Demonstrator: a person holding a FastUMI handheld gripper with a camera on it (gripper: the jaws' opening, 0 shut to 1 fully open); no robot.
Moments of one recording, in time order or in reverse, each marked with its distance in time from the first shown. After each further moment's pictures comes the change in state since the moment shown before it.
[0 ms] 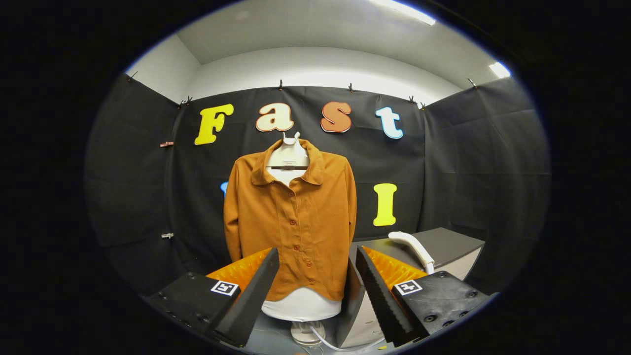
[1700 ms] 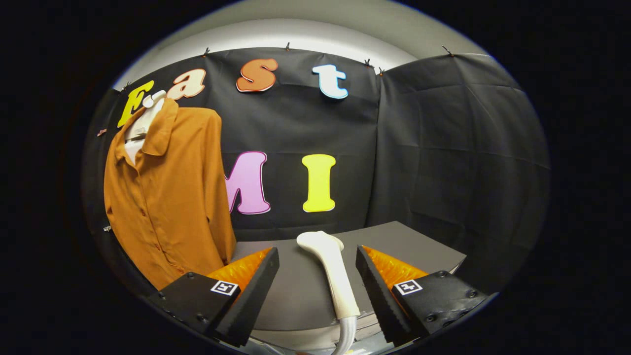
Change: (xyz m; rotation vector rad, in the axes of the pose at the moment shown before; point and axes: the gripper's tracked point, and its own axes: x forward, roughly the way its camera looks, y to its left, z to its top) arm 0.221 -0.293 -0.071 0.004 0.197 -0.240
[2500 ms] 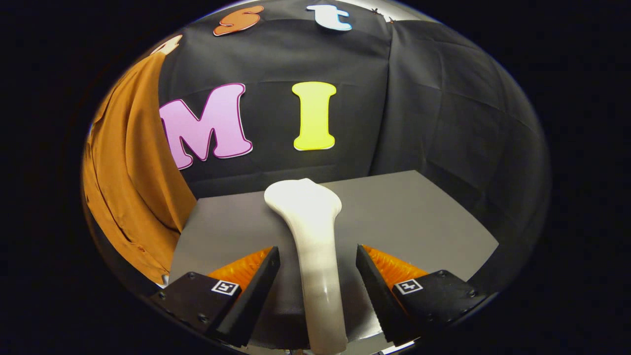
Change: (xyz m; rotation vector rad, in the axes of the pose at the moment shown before) arm 0.101 -0.027 -0.102 -0.022 0.407 0.006
